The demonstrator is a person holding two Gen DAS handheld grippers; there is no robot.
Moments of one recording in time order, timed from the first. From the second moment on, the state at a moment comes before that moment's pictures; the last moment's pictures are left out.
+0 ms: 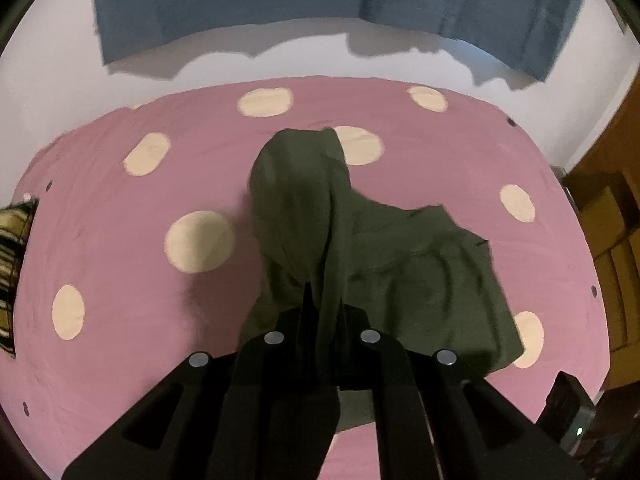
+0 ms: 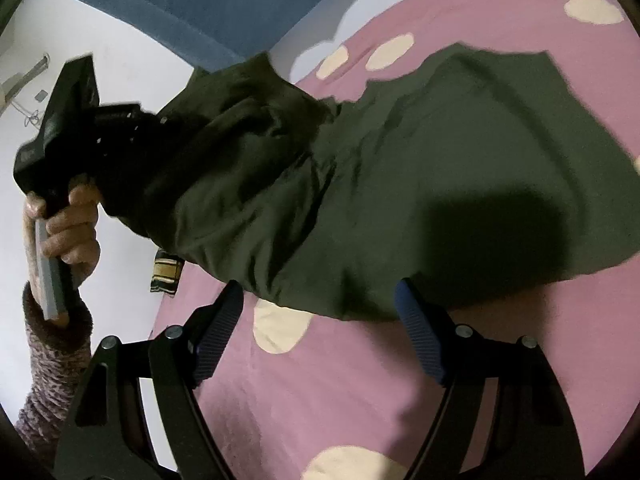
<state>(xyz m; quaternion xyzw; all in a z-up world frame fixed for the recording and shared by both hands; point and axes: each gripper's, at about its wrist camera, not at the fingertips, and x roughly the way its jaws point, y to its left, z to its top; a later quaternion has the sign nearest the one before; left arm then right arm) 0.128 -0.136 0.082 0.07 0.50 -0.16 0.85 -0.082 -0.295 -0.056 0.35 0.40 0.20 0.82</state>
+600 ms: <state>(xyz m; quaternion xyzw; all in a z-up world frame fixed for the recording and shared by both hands) 0.088 -0.305 -0.023 0.19 0.52 -0.14 0.82 -0.128 -0.375 -0.073 0.40 0.38 0.16 0.82</state>
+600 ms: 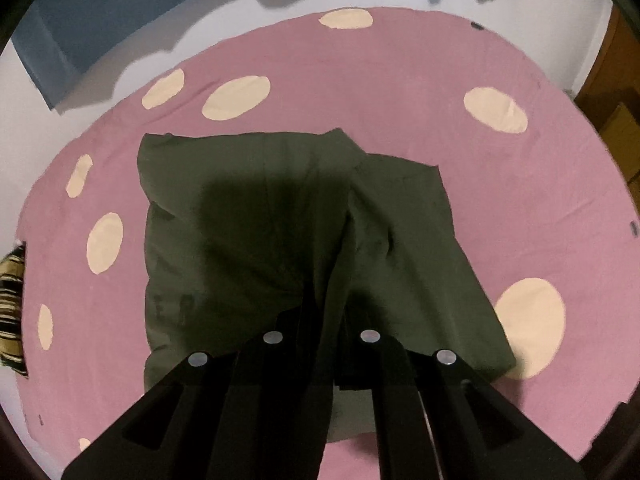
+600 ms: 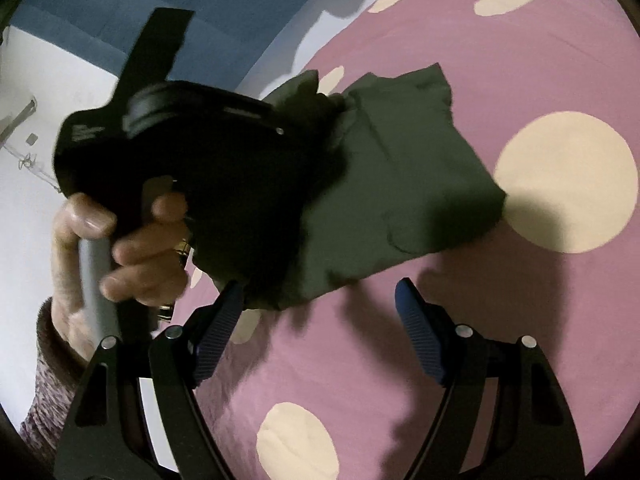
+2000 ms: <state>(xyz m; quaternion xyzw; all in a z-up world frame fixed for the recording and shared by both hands) -0.008 -0.065 -0.019 0.02 0.35 -0.20 0.92 -0.029 -0.376 -0.032 0.46 0.40 0.20 0.77</state>
